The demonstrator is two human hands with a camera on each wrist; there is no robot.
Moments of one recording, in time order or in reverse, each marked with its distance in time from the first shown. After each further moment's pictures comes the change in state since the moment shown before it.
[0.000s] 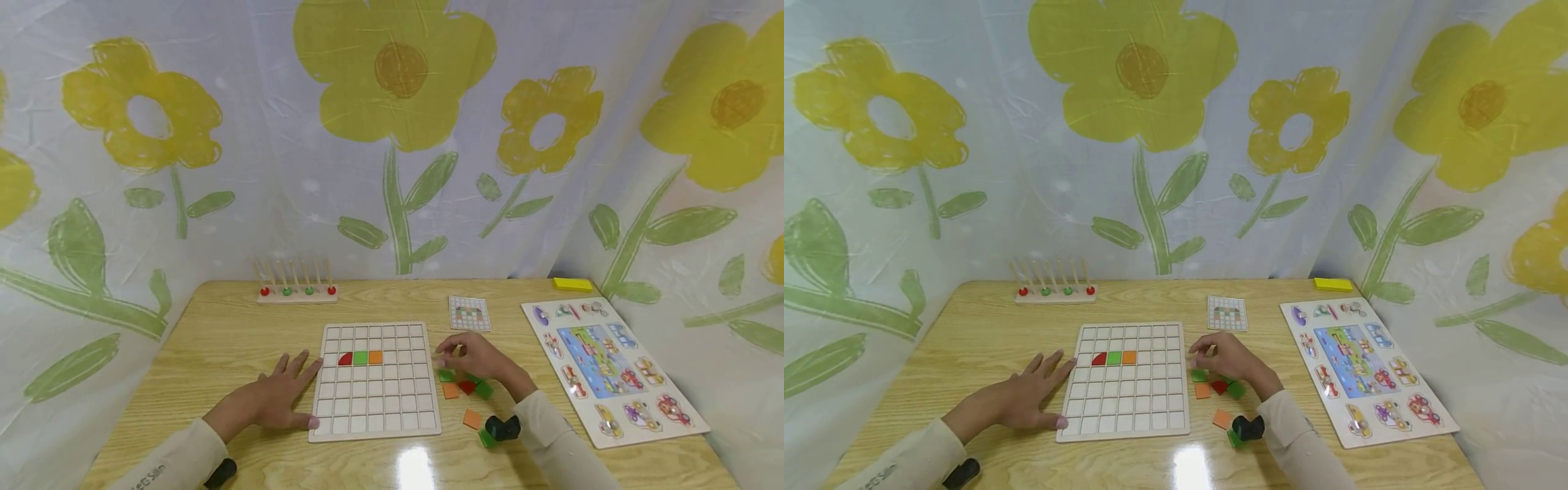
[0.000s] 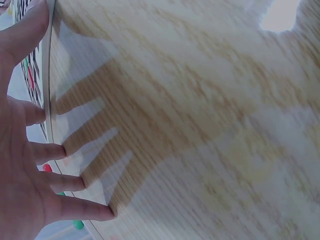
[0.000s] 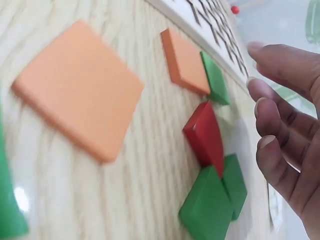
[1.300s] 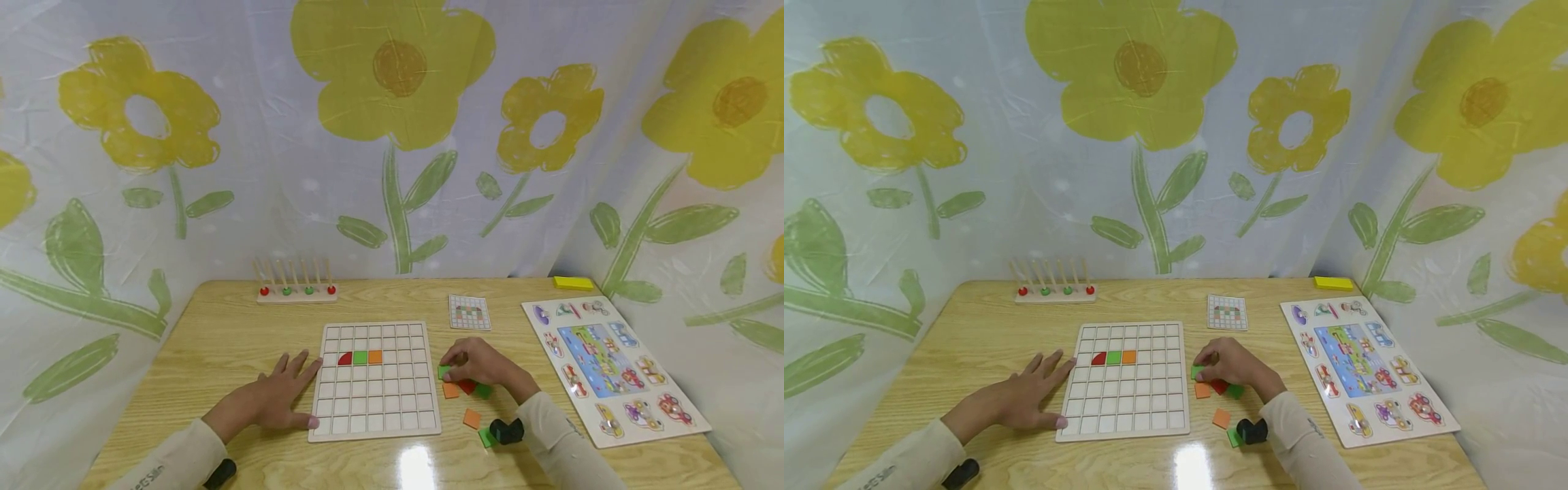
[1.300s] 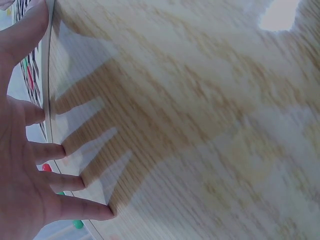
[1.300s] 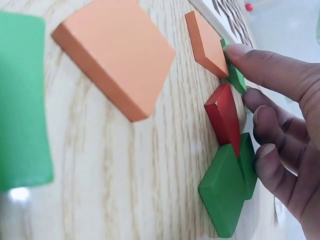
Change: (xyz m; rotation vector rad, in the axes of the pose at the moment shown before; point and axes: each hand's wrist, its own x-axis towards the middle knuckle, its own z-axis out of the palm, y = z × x) left_hand 0.000 -0.001 0.000 -0.004 0.005 -0.001; right_hand -0.008 0.011 0.001 -0.050 -0.069 0.051
